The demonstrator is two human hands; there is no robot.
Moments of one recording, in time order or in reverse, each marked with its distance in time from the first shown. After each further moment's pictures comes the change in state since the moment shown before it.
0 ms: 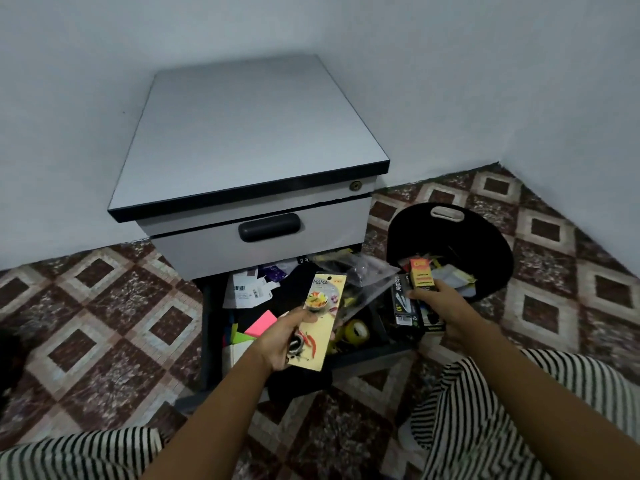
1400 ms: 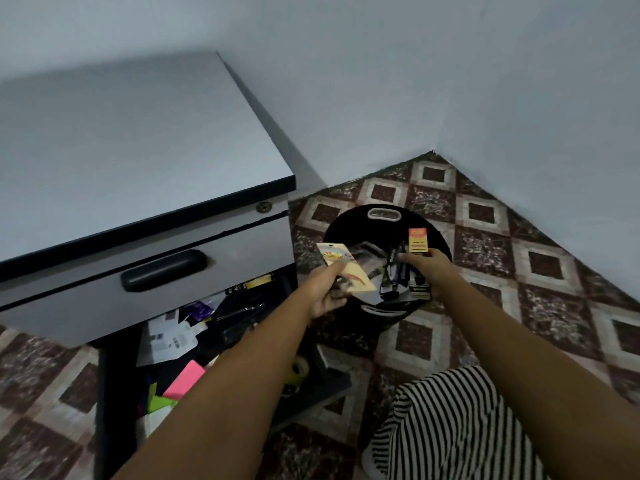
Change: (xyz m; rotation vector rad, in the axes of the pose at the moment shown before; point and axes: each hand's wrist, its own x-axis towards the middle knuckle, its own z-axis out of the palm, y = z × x) left_hand 0.145 0.063 0.166 0.321 -0.001 -0.078; right_hand 0.092 -0.003 -0.104 0.257 0.210 0.127
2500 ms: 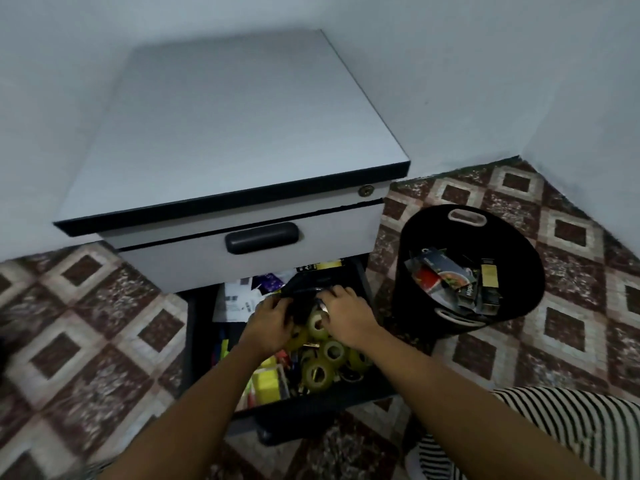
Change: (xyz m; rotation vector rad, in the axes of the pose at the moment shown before) left_hand -0.069 -0.108 -0.186 1.185 0.539 0.223; right_hand -0.080 0.056 0.224 -1.297 -0.459 -0.780
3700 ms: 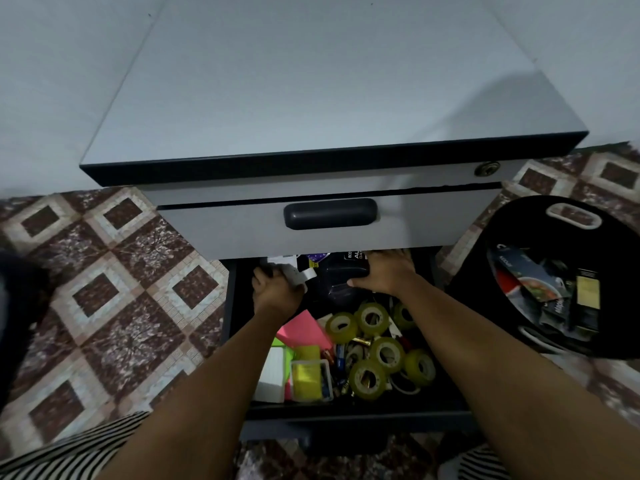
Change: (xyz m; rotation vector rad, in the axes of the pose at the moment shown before) left_hand 0.046 -0.071 0.006 -0.230 0.060 -0.515; right_hand 0.117 0.009 0.018 -0.168 -0.162 0.062
